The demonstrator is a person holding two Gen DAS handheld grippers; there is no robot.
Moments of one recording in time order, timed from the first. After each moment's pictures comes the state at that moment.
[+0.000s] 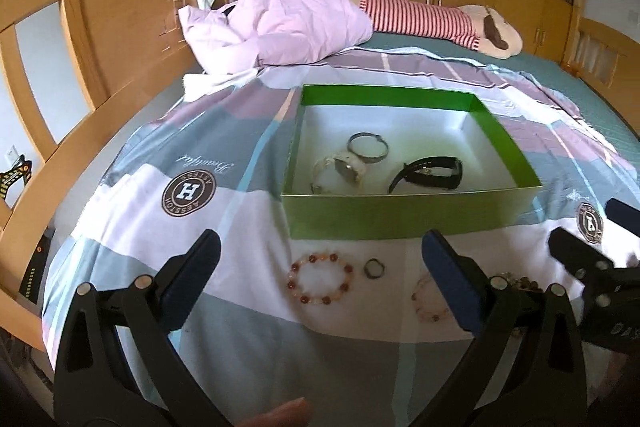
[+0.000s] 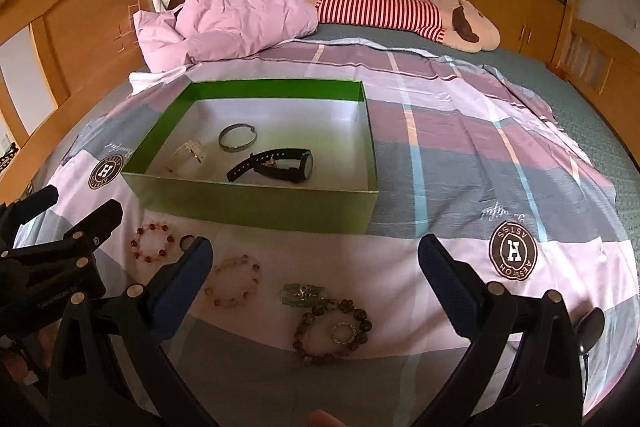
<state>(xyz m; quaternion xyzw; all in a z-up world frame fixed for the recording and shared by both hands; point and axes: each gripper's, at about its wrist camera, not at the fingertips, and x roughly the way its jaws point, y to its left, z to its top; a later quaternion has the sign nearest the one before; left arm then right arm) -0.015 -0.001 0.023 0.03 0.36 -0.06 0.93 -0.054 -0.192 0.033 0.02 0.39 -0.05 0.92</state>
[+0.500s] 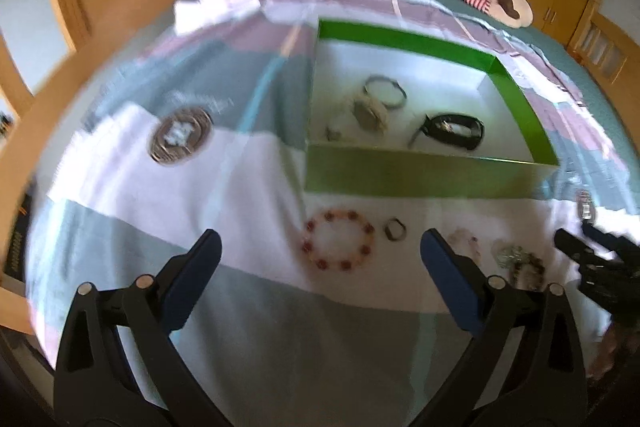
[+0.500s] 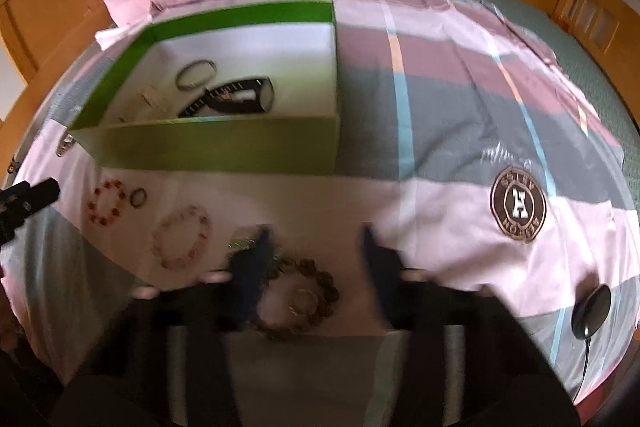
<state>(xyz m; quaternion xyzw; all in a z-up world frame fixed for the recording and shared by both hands) 0.024 0.035 -0.003 -0.02 0.49 -0.09 0.87 -0.036 -0.228 -0.013 0.04 0.50 -0.07 0.86</state>
